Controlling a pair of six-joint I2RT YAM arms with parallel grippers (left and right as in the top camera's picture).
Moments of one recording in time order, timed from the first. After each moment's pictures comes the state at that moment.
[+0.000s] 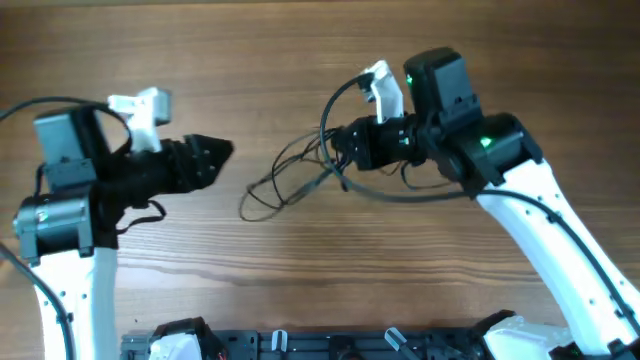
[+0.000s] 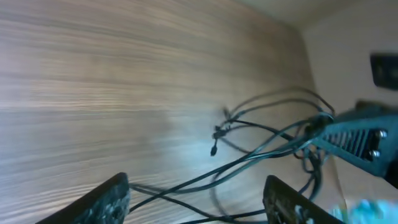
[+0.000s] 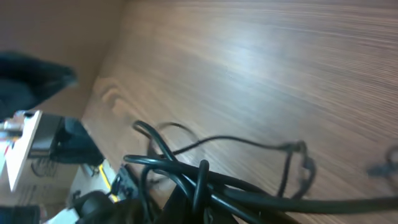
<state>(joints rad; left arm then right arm) 0.17 1.11 1.24 -1.05 0.72 -0.10 0.48 1.44 1.40 -0.80 -0.58 0.33</state>
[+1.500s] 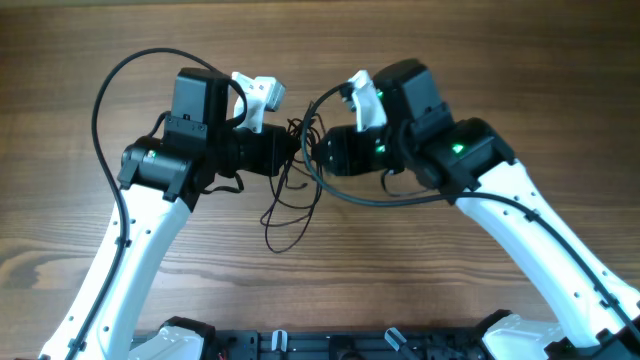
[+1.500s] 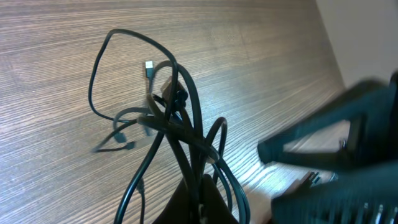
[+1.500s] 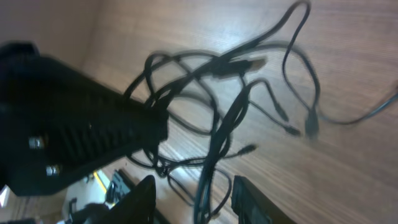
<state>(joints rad) -0.28 1.33 1.25 -0.83 0.54 -0.18 0.58 1.48 1.39 -0.80 -0.45 0.45</state>
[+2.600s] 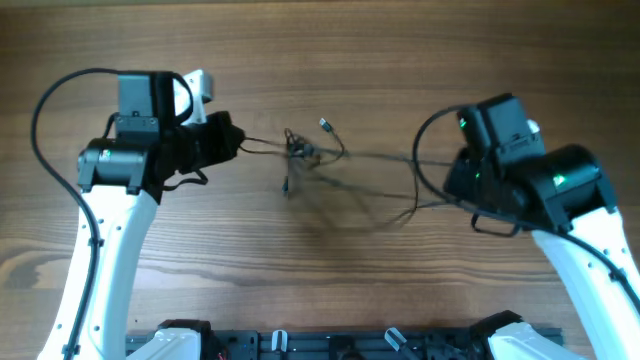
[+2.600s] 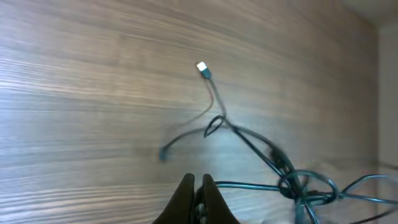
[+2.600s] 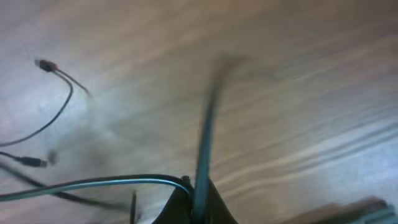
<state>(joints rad) -0.06 1.32 1.25 -0.90 0.40 -0.35 0.36 1.25 1.39 -1.37 0.22 0.75</state>
